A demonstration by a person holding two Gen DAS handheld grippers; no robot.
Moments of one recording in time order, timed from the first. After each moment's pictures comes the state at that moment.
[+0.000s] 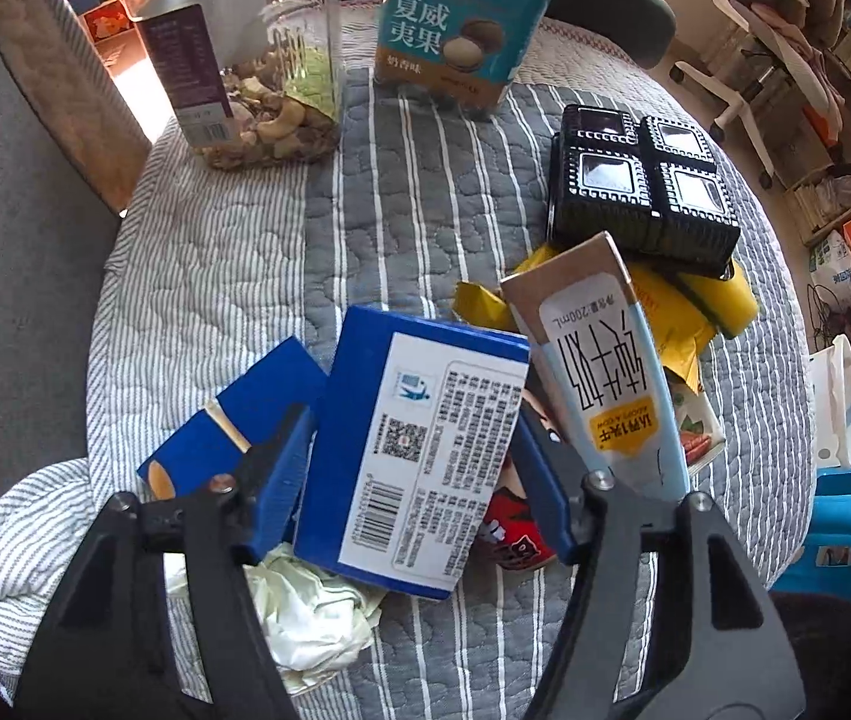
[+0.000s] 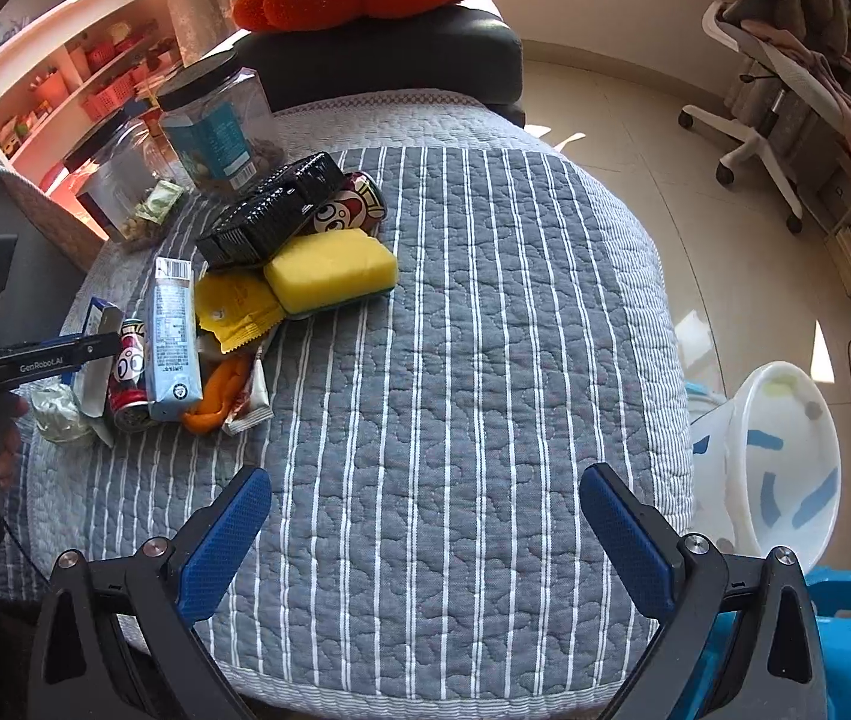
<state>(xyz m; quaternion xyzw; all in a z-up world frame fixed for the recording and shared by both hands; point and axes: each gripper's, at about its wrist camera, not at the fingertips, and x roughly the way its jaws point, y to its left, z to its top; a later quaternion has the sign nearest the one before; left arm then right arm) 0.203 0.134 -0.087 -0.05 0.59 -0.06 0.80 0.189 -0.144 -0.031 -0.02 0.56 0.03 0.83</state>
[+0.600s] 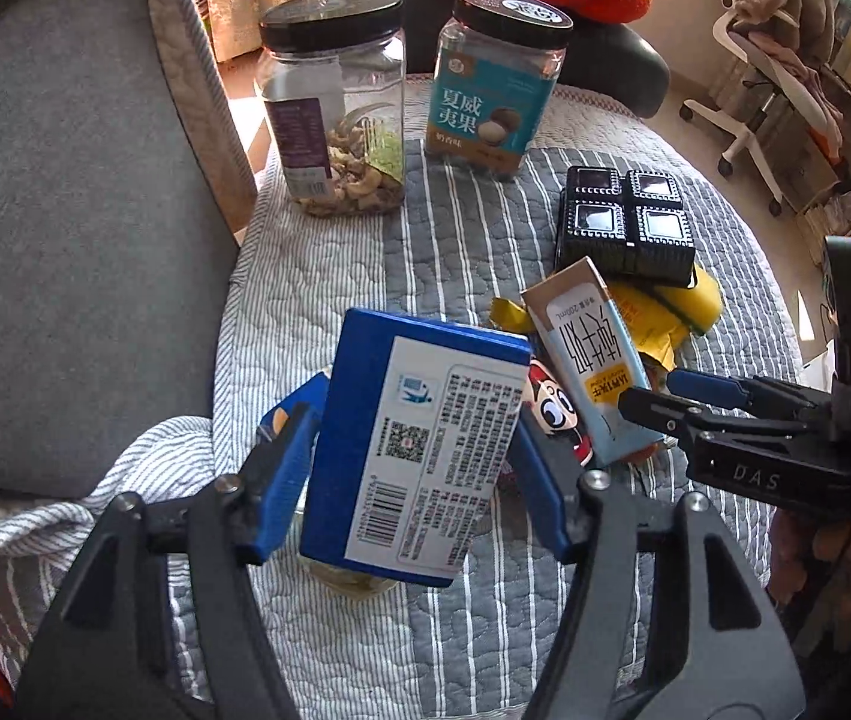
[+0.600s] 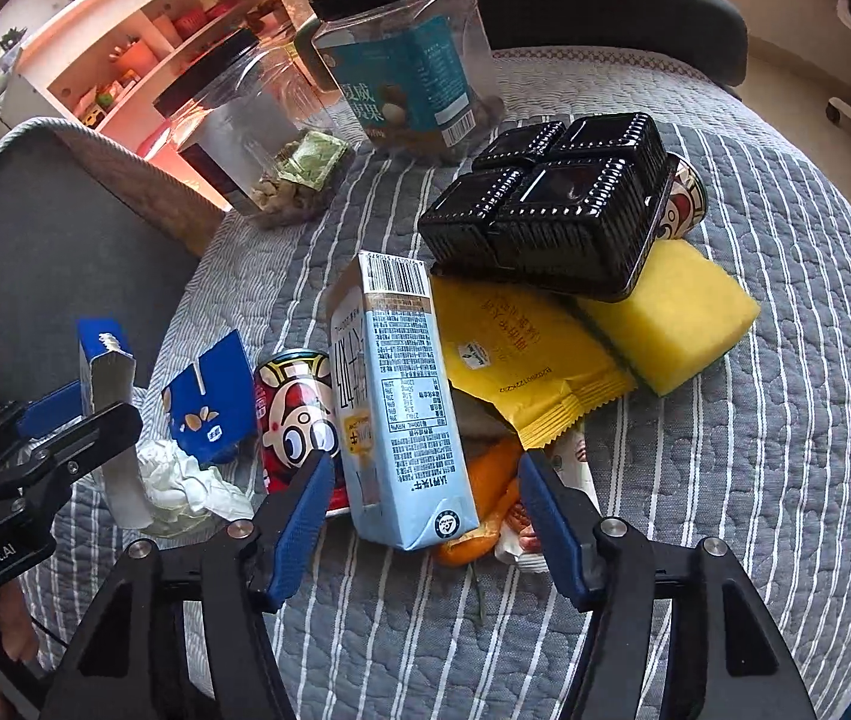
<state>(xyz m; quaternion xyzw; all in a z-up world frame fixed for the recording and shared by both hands) 0.158 0.165 -0.032 -0.04 0.53 -0.02 0.84 0.260 -0.009 -0.110 0.03 0.59 0.16 0.79</state>
